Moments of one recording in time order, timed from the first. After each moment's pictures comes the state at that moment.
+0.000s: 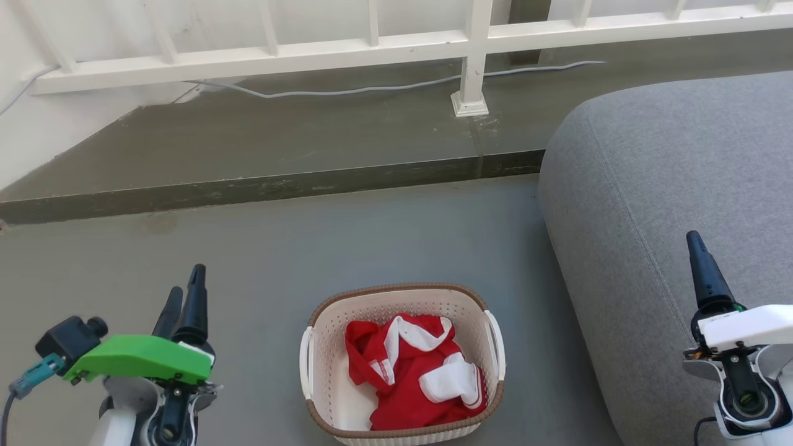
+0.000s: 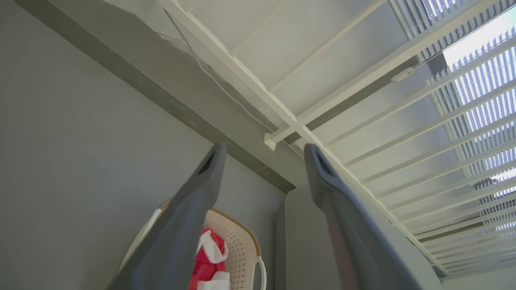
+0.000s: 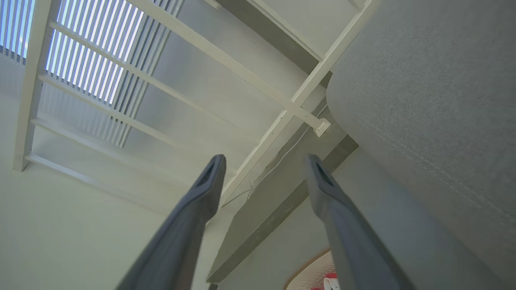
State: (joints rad) left arm -0.11 0.09 -0.11 0.24 -1.09 -0.04 -0.04; right arm -0.03 -0.16 -0.03 0.24 1.11 0.10 -0.04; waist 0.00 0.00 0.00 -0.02
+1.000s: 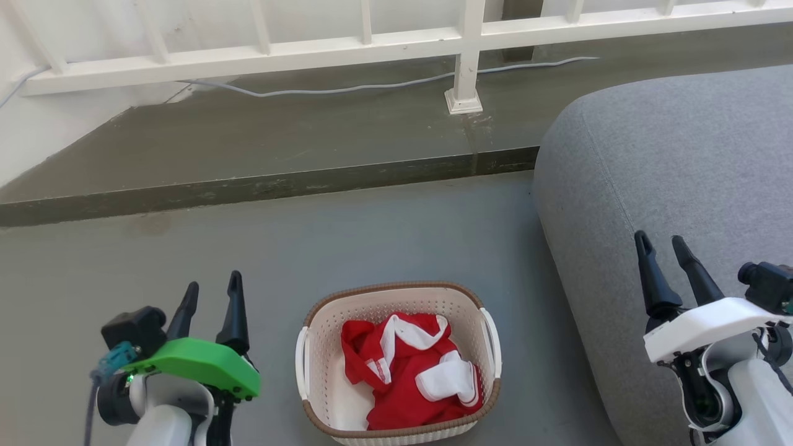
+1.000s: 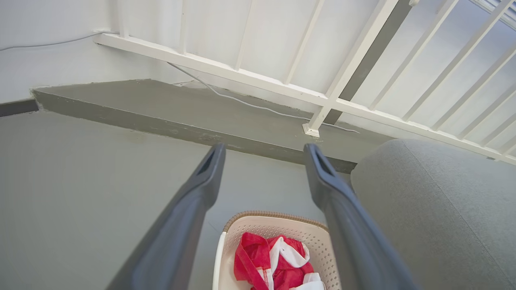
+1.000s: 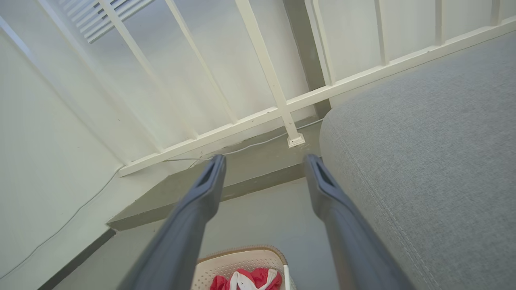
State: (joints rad) left arm -0.13 0.09 -0.24 0.27 -0.62 0.05 -0.15; right arm -0.06 -0.21 0.14 0.23 0.60 0.06 -0.15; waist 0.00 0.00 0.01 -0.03
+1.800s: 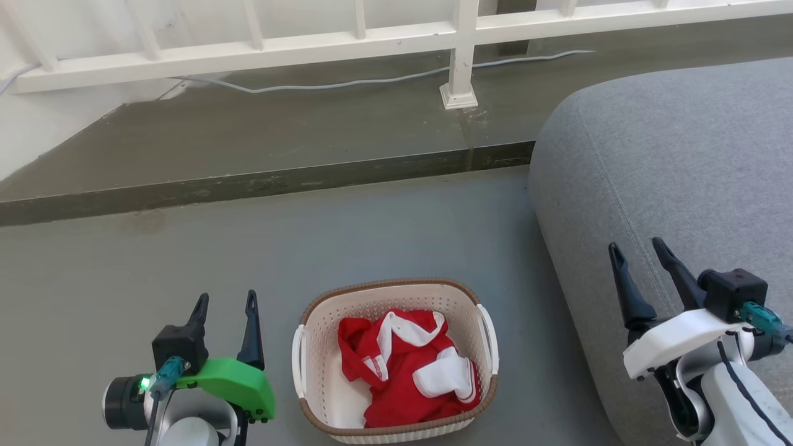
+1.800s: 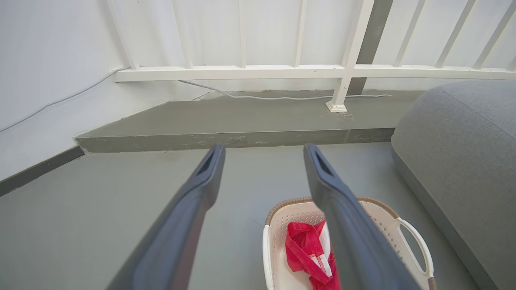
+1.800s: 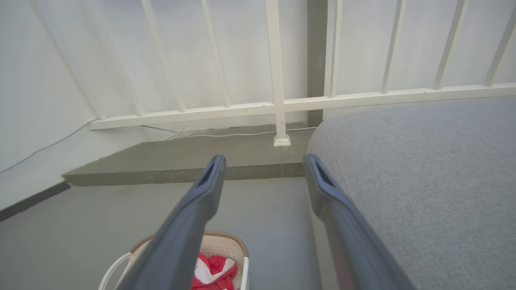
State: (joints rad) left arm -0.13 0.07 -0.29 0.38 -0.34 0.11 -0.23; right arm -0.07 -0.22 0.21 0.29 0.34 0.05 -0.23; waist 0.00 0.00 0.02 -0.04
